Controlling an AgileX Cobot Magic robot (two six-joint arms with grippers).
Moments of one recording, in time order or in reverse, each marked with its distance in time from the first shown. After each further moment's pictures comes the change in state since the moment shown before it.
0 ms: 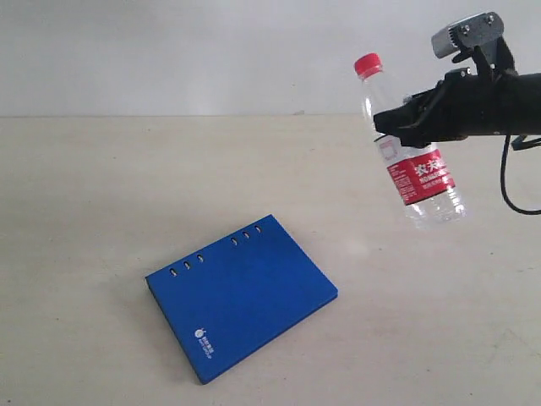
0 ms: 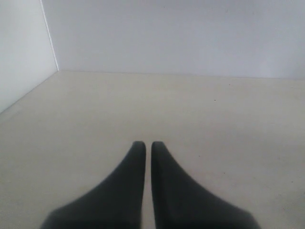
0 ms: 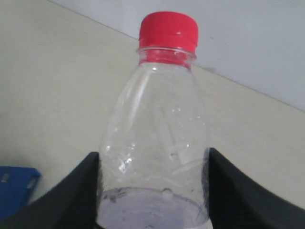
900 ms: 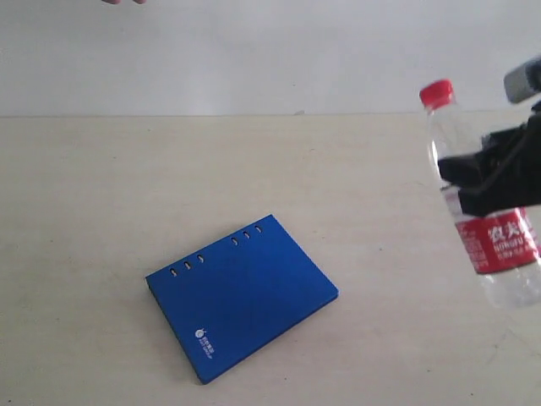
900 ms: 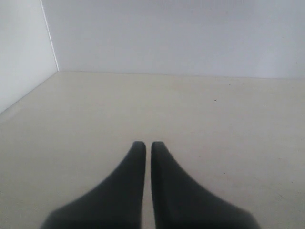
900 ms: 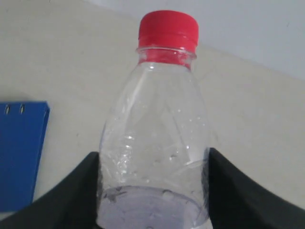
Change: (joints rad) left arm 0.000 0.000 0.000 0.000 0.000 0.000; right arm 0.012 -0.521 0.452 0.011 -0.242 0.004
